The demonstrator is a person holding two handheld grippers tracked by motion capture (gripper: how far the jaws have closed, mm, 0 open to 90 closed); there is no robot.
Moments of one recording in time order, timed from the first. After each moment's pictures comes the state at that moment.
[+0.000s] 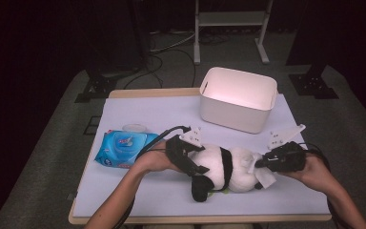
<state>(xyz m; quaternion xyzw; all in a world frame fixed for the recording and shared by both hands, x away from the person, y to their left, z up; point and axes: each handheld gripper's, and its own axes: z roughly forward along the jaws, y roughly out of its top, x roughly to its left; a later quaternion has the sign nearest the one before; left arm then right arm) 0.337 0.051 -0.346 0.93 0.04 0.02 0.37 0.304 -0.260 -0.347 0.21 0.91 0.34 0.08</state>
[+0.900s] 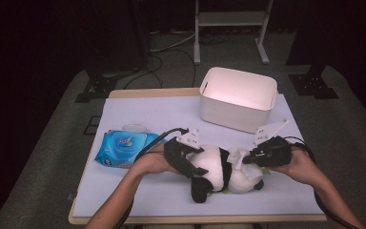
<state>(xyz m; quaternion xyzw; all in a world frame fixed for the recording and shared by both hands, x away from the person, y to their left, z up) 0.335 0.056 -0.352 0.92 0.05 0.02 0.38 0.317 -0.238 -0.343 0.18 0.92 0.34 0.07</state>
